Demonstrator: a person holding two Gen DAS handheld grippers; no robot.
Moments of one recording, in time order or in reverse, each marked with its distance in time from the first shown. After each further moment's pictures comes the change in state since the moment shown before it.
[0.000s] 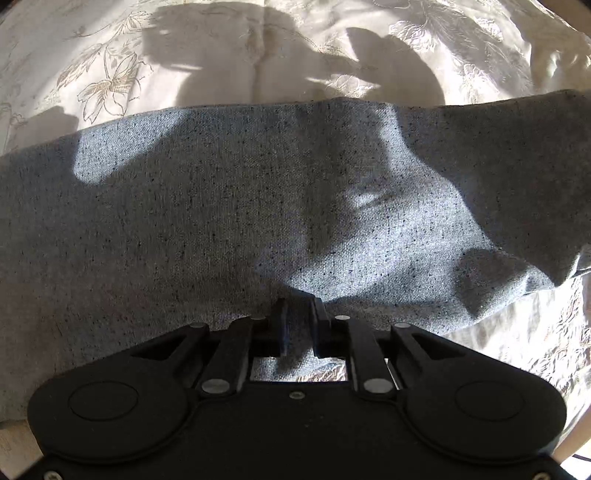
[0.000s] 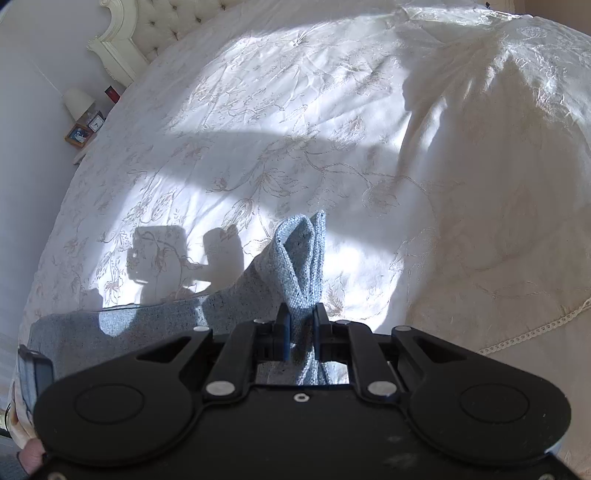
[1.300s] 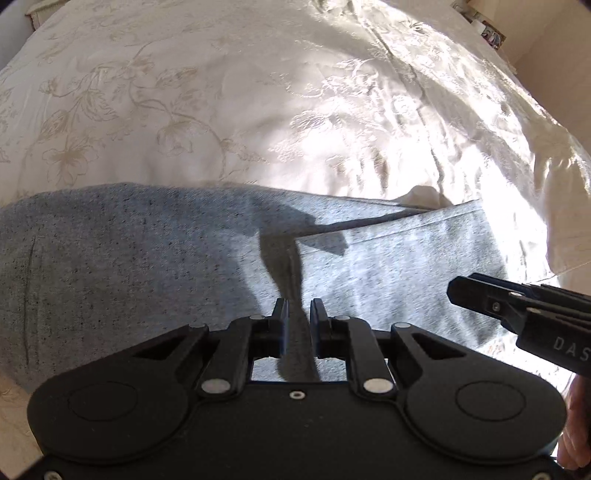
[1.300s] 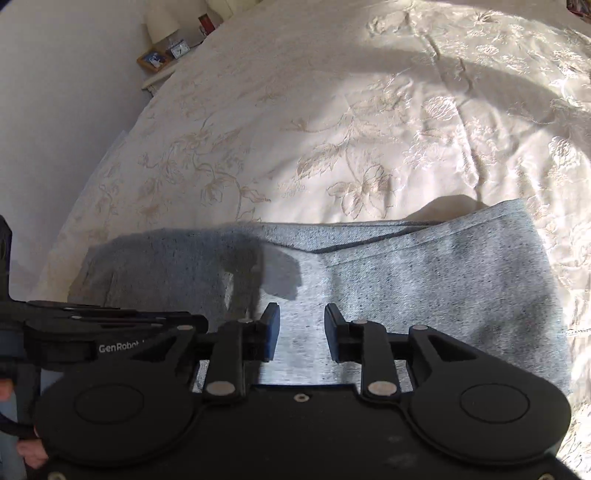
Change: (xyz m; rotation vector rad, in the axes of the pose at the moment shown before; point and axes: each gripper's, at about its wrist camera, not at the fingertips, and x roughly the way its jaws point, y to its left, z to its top) left arm -0.103 0.253 -0.010 -0.039 -0.196 -0.153; right arm 0.107 0.369 -0.135 -0.183 0.014 0.076
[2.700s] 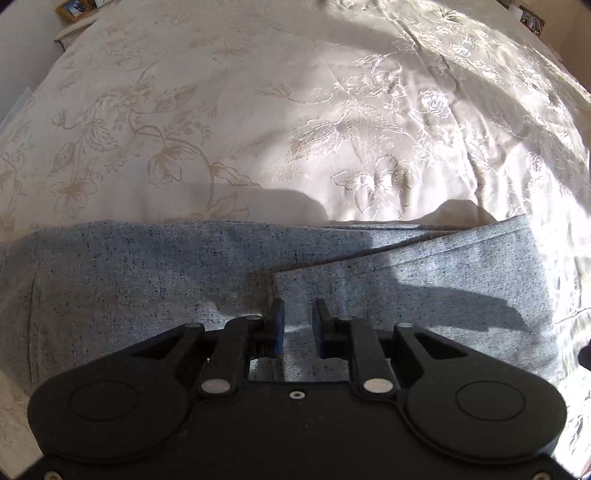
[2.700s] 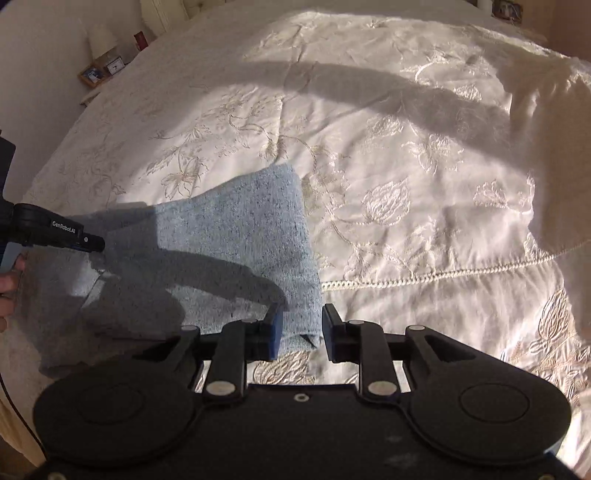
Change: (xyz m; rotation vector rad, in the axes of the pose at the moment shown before) left arm 0.036 -0.056 0.014 0.004 -0.014 0.235; right arm -0.065 -0.143 -0.041 -0.030 -0.046 -0.177
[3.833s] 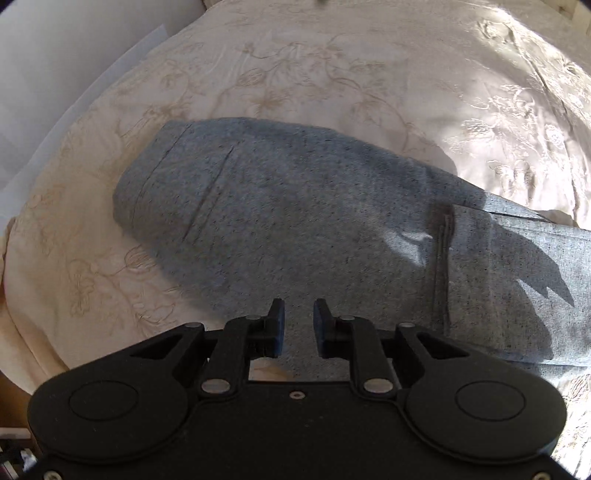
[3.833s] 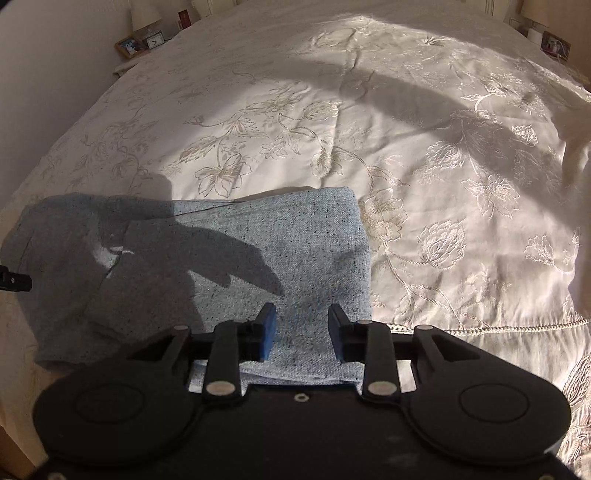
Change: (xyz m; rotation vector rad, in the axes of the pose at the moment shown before) left arm -0.075 0.095 -0.091 -0.321 0.016 0.255; right arm 0.020 0.045 0.009 -0.141 0.028 0.013
